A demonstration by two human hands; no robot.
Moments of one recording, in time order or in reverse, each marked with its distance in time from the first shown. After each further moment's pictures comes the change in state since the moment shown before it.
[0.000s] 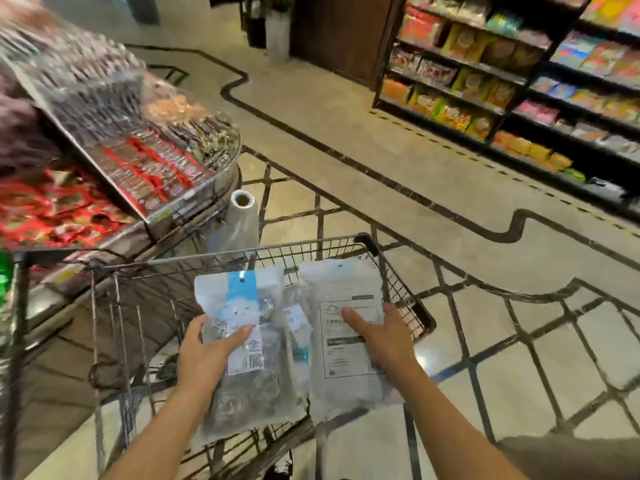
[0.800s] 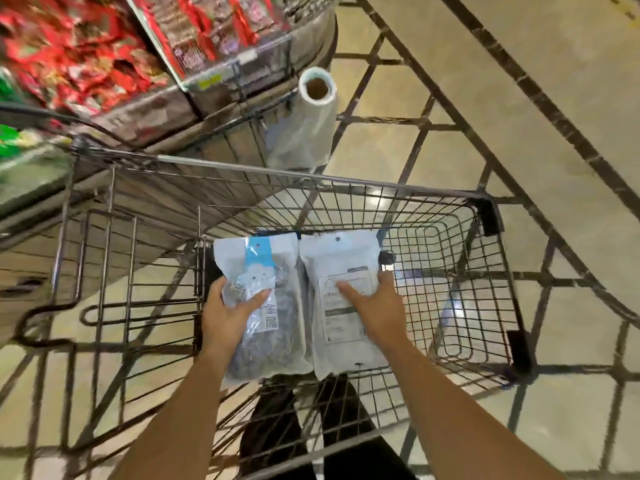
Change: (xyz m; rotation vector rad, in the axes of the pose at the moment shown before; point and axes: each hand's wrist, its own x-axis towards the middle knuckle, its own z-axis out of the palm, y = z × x) left_hand 0.112 -0.122 0.054 -0.009 0.292 -0.286; right_hand 0.168 0.077 0.132 -0.444 -0.359 0.106
